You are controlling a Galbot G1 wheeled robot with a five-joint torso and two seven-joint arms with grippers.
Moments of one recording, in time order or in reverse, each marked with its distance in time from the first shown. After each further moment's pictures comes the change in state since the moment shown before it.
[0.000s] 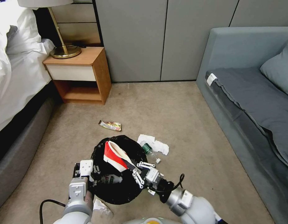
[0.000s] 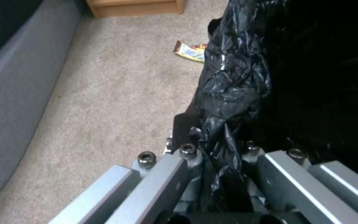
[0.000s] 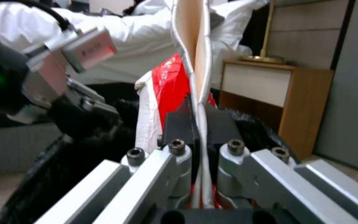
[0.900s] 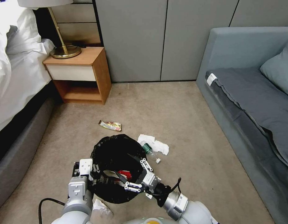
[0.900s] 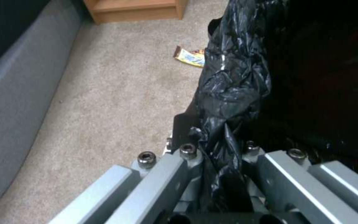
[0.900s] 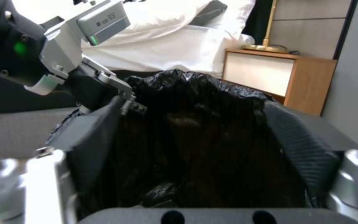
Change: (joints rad) left arm -0.011 0.011 -0.002 -0.005 -0.003 0.003 0.001; right arm -0.029 -0.021 -0.007 0.018 -0.036 -0.020 0.022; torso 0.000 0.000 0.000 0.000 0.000
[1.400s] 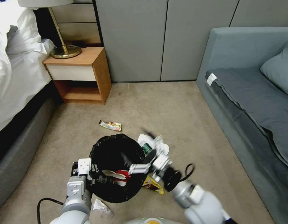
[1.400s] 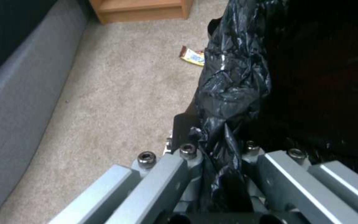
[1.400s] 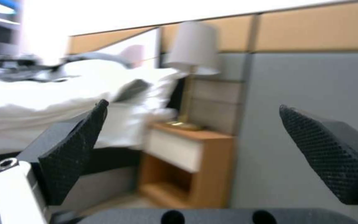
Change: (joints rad) left arm 0.001 0.005 -0.021 0.003 -0.006 0.000 0.000; right arm -0.077 0.053 0.215 0.313 -0.029 -0.020 0.159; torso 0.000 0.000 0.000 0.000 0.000
